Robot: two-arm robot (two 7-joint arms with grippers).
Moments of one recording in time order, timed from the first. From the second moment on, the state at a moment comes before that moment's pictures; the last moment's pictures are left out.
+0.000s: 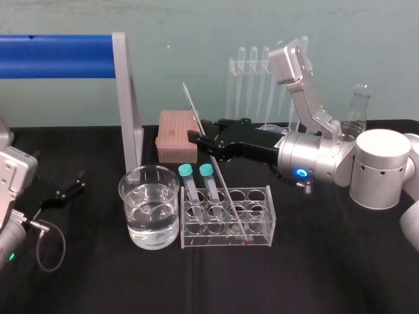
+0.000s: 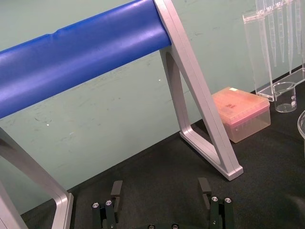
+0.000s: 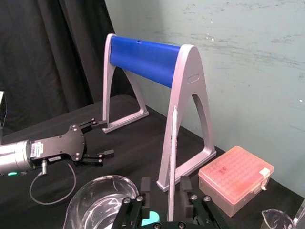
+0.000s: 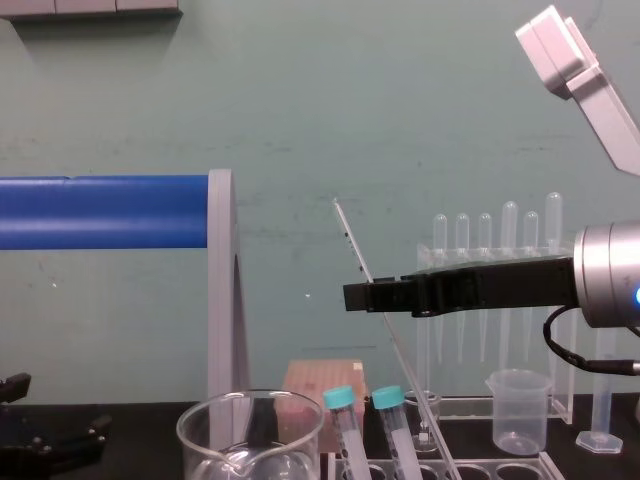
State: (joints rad) left arm -0.20 0.60 0.45 -1.41 -0.25 -0.12 0.03; right arm 0.56 0.47 -0.59 -1.45 0.61 0.32 0.48
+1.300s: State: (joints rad) left arm -0.20 0.60 0.45 -1.41 -0.25 -0.12 0.03; right arm 0.45 0.48 -0.48 -1.56 0.63 0.02 0.53
